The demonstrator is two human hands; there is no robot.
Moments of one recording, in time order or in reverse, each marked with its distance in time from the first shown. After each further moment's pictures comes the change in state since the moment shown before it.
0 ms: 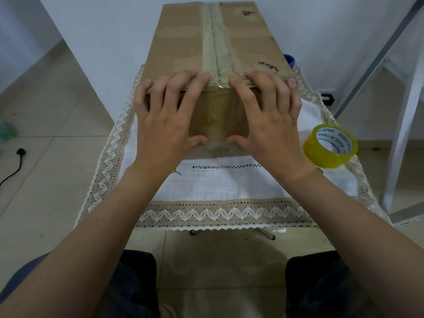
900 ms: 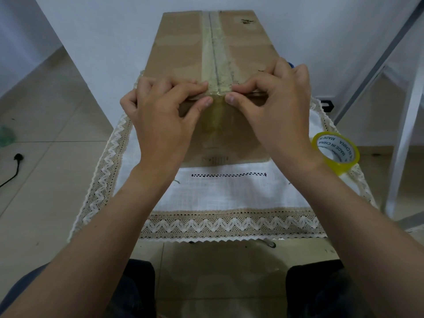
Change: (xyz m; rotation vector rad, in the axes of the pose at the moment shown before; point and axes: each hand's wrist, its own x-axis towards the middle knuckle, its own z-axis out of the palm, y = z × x) left_hand 0.029 0.019 -0.011 -0.481 0.209 -0.337; right_hand 0.047 -0.008 -0.024 0.540 0.102 0.328
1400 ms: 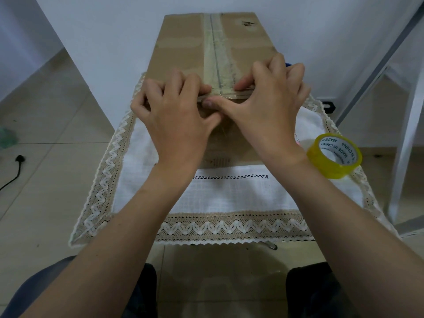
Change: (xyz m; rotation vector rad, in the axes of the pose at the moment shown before) left_hand 0.000 0.020 0.015 0.270 0.040 -0.049; right_hand 0.009 -0.015 0.017 -0.244 -0.022 0.093
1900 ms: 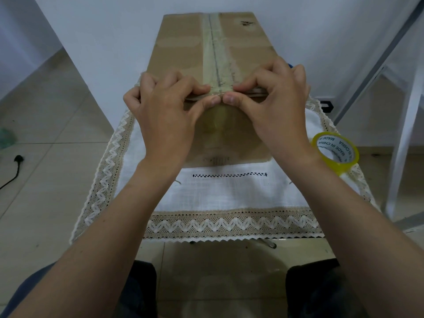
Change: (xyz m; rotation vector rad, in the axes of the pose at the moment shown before) left_hand 0.011 -0.017 -0.007 -0.213 -0.085 0.017; right_hand -0.001 0.024 -0.006 0.287 -0.001 -0.077
